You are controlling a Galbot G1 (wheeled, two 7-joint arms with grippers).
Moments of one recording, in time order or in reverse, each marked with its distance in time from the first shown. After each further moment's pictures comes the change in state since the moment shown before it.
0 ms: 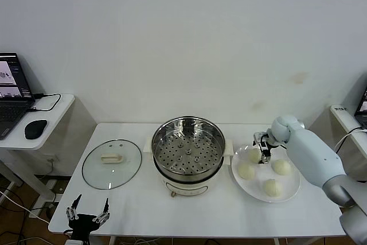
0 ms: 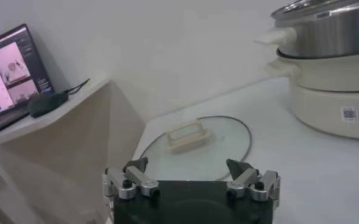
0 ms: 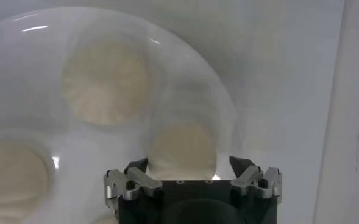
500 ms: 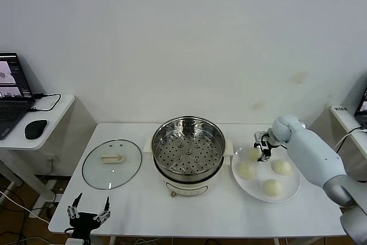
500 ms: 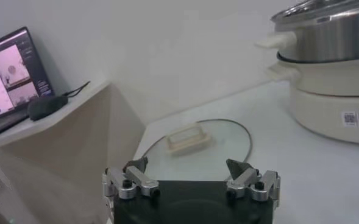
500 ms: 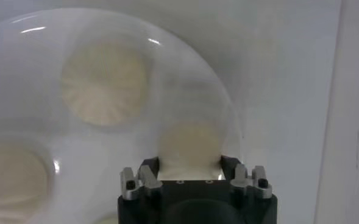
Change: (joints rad) left arm -0.015 -0.007 0.009 -0.003 0.003 0.001 0.000; right arm 0.009 -0.025 -0.001 0.027 0.026 -0.013 -0.013
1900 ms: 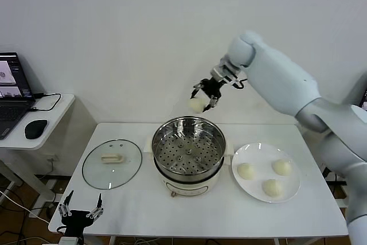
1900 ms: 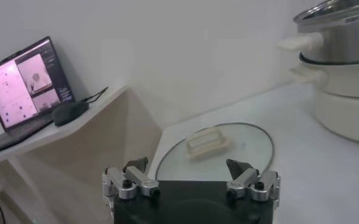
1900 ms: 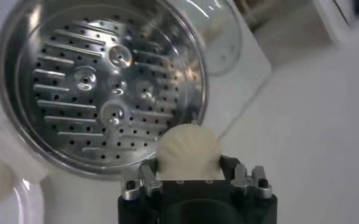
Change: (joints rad) left arm 0.003 0.019 -0.025 -0.006 -0.007 0.000 -0.048; right arm 0.553 0.303 -0.343 -0.006 0.418 0.545 -0.237
